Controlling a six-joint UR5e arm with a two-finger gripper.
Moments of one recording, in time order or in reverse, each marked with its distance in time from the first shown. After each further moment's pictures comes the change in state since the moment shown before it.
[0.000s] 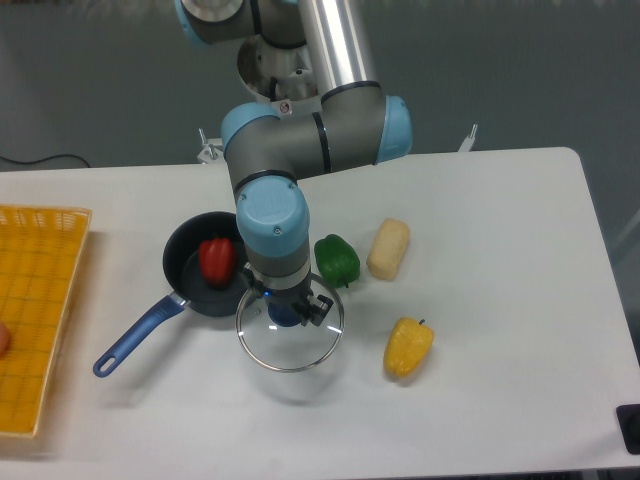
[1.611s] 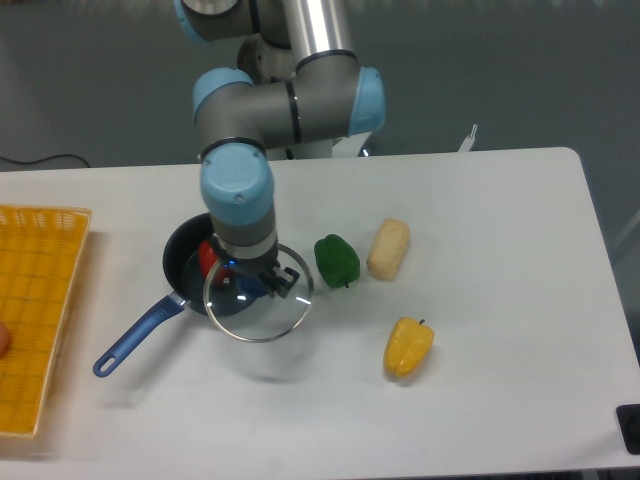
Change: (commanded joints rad) arm -0.104 0.110 -0.078 -0.074 -0.023 -0.009
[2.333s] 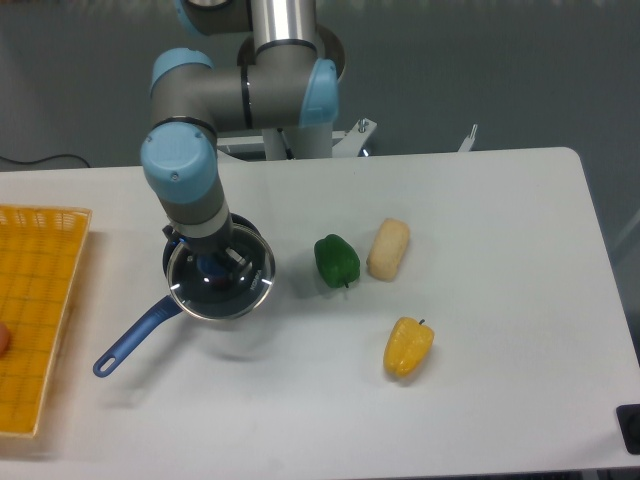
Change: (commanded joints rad) arm -0.083 0.048 -0.081 0.014 0.034 0.009
